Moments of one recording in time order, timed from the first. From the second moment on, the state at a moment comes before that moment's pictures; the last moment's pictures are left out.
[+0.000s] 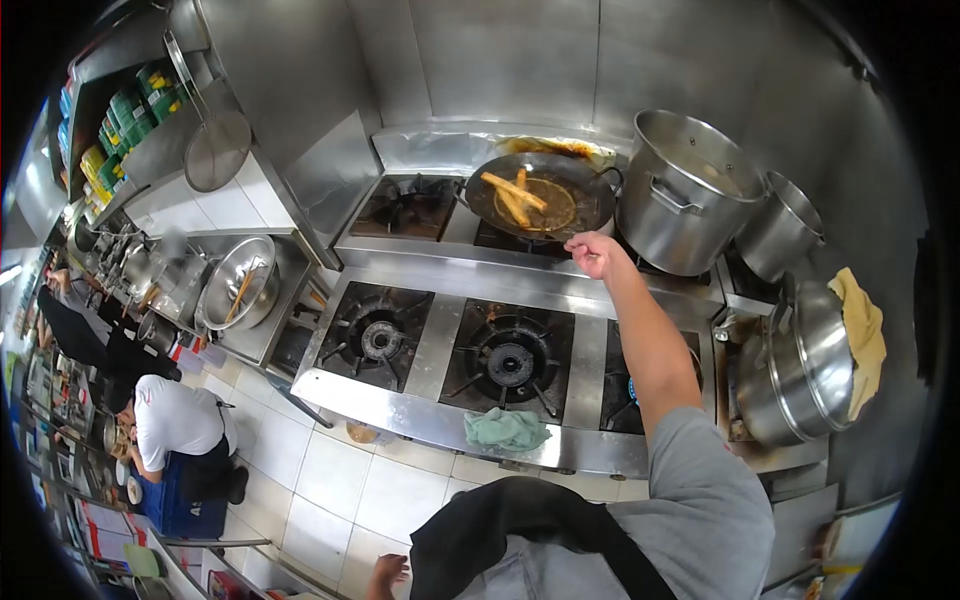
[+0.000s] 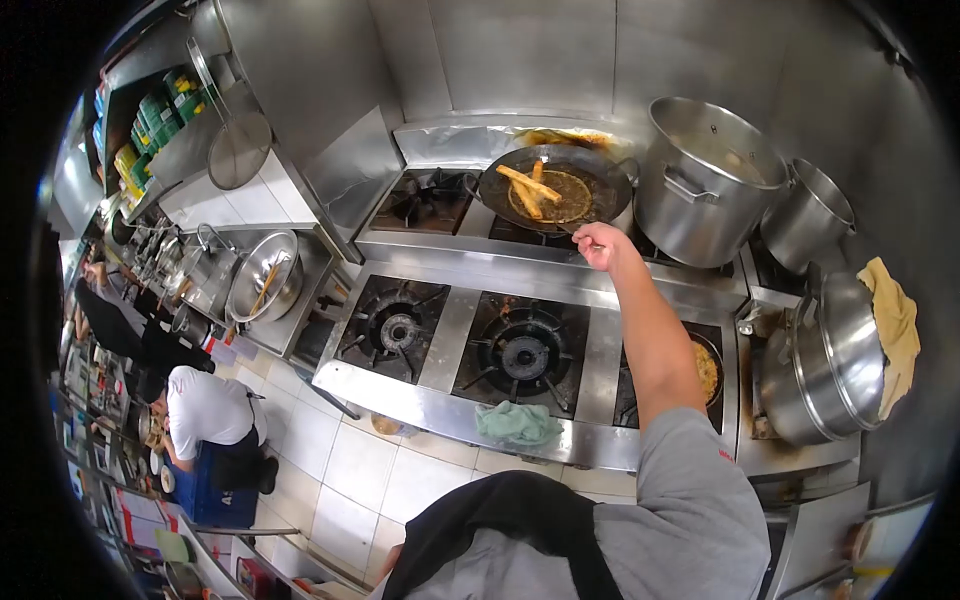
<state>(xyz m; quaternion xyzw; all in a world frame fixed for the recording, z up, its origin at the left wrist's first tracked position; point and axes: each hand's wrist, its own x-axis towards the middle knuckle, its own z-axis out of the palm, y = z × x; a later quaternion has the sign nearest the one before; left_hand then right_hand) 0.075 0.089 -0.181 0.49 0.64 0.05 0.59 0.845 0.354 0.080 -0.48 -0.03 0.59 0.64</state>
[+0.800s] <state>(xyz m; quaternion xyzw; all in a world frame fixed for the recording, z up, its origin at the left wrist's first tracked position) 0.240 0.246 -0.256 0.53 0.51 -0.01 0.67 0.775 0.360 0.112 -0.77 -0.10 0.28 0.56</state>
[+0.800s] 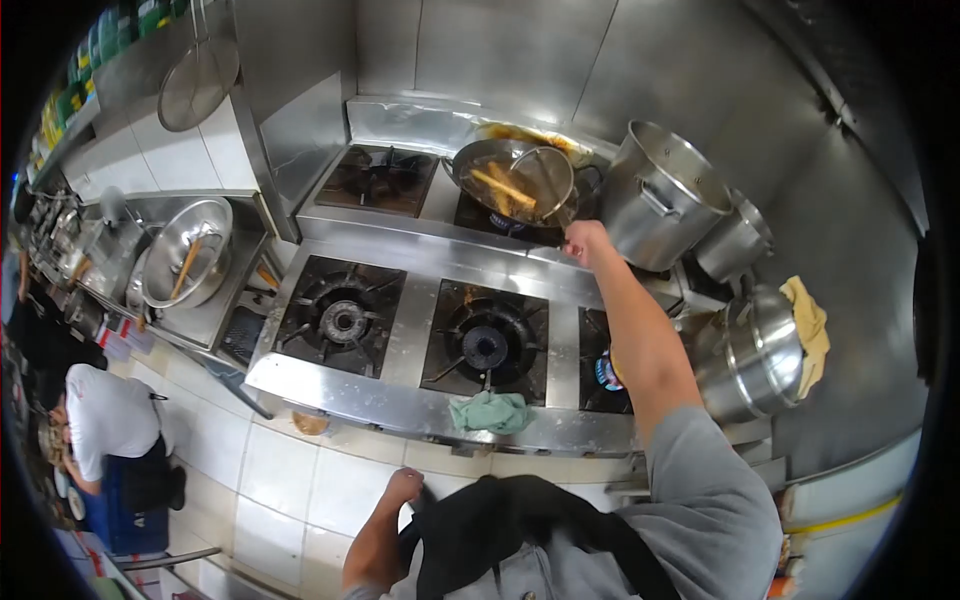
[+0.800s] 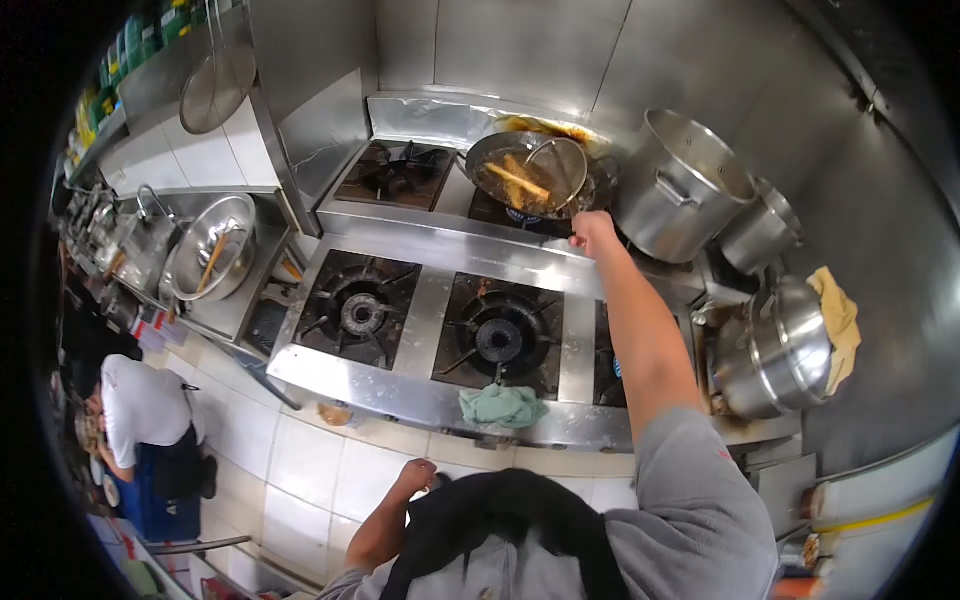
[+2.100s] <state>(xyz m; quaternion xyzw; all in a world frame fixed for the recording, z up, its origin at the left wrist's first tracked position) 0.083 0.190 -0.266 0.32 0.73 -0.12 0.59 0.800 0.357 0.084 -0.35 0.06 0.56 0.75</state>
